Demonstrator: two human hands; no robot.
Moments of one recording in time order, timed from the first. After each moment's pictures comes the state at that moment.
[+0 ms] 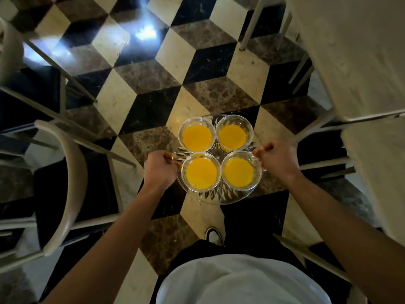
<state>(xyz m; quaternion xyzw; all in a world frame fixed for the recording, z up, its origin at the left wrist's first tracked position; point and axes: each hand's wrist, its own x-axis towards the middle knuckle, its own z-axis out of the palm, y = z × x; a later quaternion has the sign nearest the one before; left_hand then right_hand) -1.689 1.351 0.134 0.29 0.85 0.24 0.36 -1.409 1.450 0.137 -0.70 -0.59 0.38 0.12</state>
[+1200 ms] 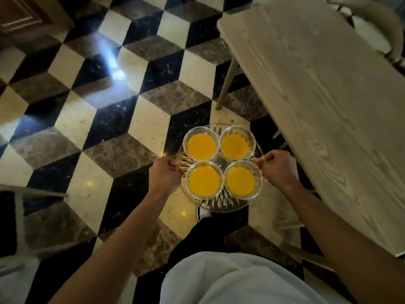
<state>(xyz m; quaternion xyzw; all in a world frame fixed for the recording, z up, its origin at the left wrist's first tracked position) -1.757 1.868 0.148 0.40 0.82 0.21 0.36 -1.462 1.902 0.142 -0.76 -0.52 0.35 0.18</state>
